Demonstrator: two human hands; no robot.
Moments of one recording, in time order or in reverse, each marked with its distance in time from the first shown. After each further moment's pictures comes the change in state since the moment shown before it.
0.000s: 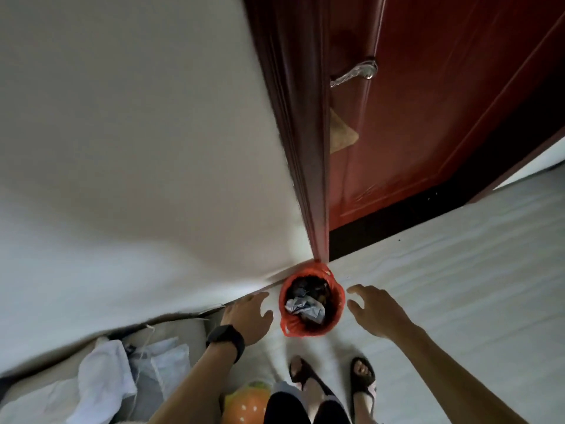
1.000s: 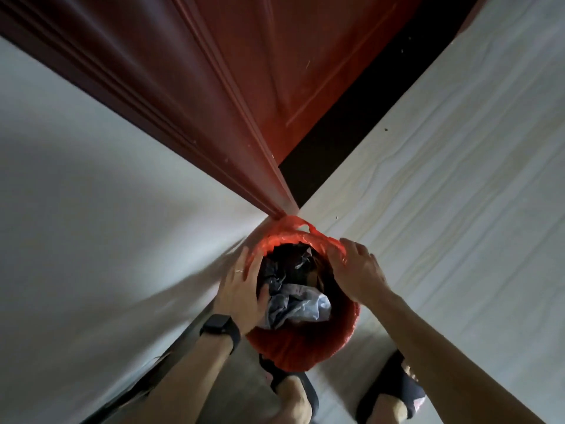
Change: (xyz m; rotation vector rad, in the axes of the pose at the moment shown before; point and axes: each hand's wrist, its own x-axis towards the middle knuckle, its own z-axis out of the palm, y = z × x) left_hand 0.436 -0.060 0.284 0.281 0.110 0.432; right_hand 0.330 0.172 0.305 0.447 0.273 0.421
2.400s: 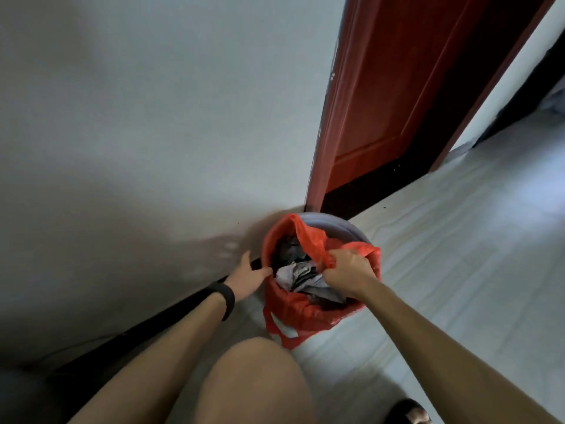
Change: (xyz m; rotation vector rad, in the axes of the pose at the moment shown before) left_hand -0.052 -0.083 0.116 -1.004 0.129 -0.102; right_hand -0.082 0.003 0.128 -0.409 0.330 -0.392
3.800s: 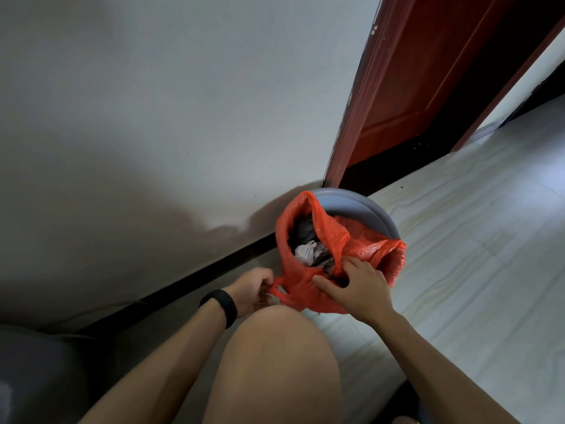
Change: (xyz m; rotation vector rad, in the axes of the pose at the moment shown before) left_hand -0.025 -0.047 0.010 -0.478 -0.204 -0.338; right_hand -0.036 0.014 0.071 -0.058 0.116 -0.040
